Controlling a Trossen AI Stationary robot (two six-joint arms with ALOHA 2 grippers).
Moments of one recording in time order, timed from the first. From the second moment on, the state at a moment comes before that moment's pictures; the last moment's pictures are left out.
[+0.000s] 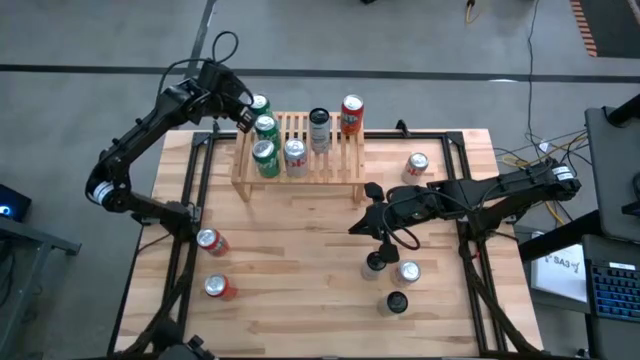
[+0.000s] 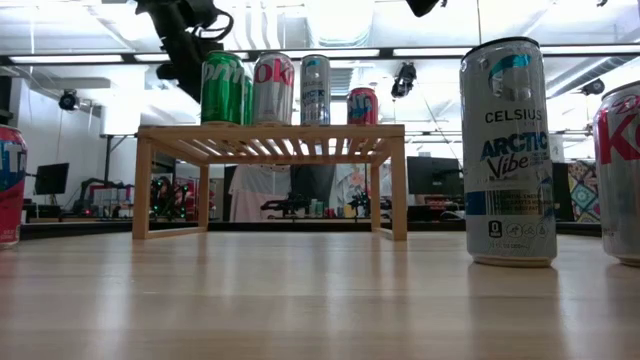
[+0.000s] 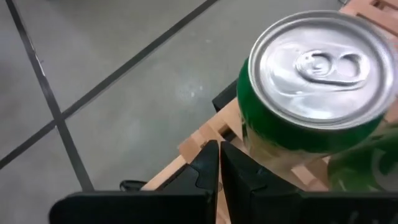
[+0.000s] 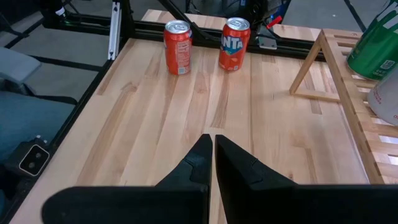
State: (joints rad) left arm 0.90 1.36 1.42 -0.89 -0.17 0.15; right arm 0.19 1.29 1.16 -0.36 0.00 -0.01
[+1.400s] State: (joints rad) left arm 0.92 1.29 1.20 -0.67 0.04 0.35; right arm 0.19 1.29 1.16 -0.36 0.00 -0.02
